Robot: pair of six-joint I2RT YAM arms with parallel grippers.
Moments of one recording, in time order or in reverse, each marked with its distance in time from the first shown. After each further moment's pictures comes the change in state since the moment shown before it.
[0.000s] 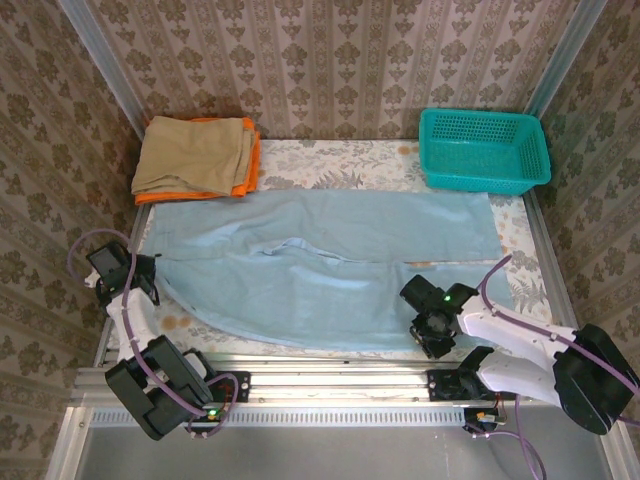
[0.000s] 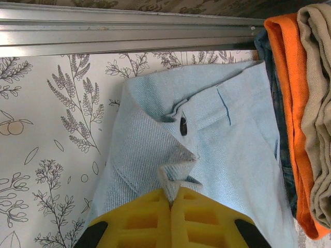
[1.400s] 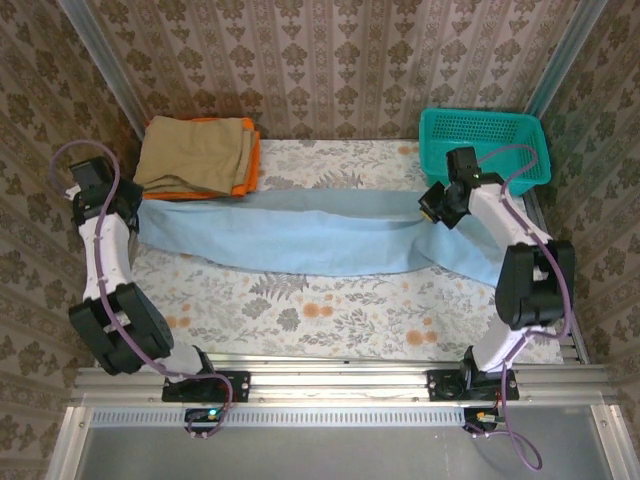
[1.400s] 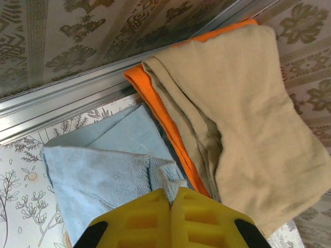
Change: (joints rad) left arm -0.191 0.412 0.691 -0.200 -0.094 0.085; right arm -0.651 0.632 0.892 0.171 -0.159 -0.933
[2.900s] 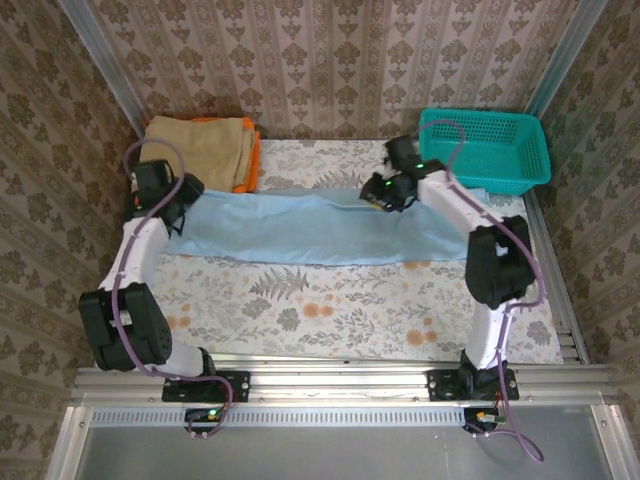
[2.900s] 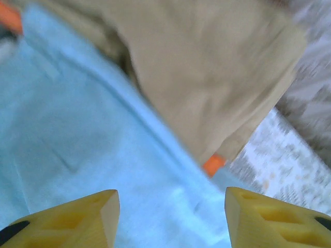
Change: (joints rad) left arm -0.293 -0.006 -0.214 0.213 0.034 0.155; right arm 0.313 0.238 0.249 0.070 -0.065 -0.161
